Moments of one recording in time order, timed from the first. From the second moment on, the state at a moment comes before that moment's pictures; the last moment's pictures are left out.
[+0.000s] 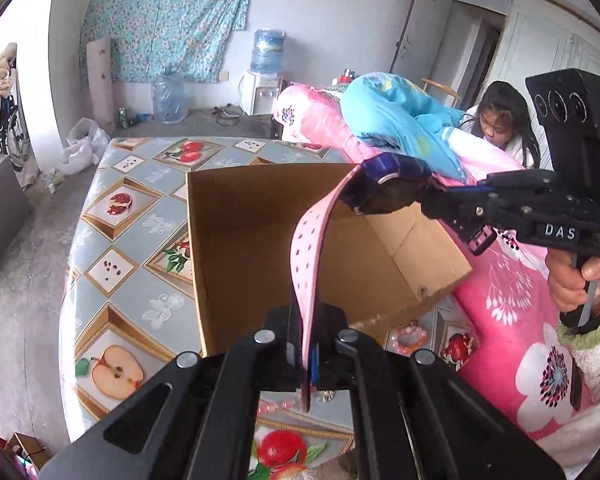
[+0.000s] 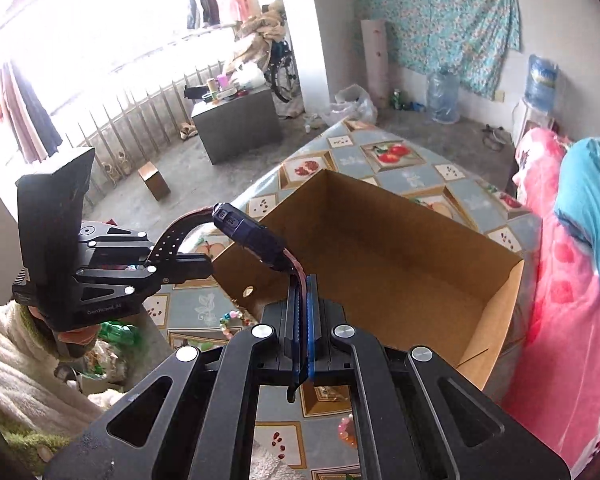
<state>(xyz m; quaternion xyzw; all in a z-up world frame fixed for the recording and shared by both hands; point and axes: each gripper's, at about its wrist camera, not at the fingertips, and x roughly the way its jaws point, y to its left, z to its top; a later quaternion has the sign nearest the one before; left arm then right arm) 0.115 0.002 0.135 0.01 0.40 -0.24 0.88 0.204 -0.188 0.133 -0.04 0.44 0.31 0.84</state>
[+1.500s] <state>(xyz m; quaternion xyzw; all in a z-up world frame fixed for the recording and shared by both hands) 0.090 0.073 0.017 -0.02 0.46 -0.03 0.89 0.120 -0.193 0.090 0.00 0.35 0.23 0.91</state>
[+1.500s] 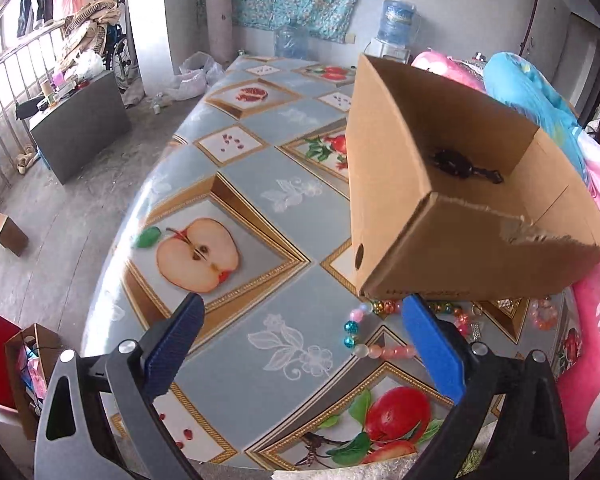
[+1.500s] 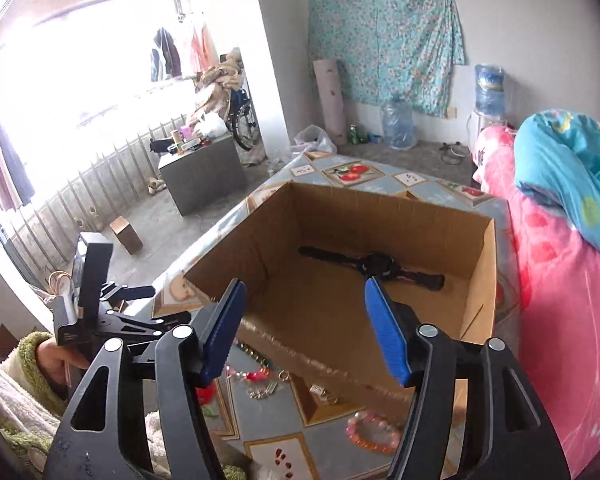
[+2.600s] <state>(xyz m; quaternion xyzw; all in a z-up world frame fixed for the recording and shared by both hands) 0.063 0.070 -0.021 0.04 0.44 -0.07 0.89 0.124 -0.110 0.001 -0.03 0.46 0.21 0.86</state>
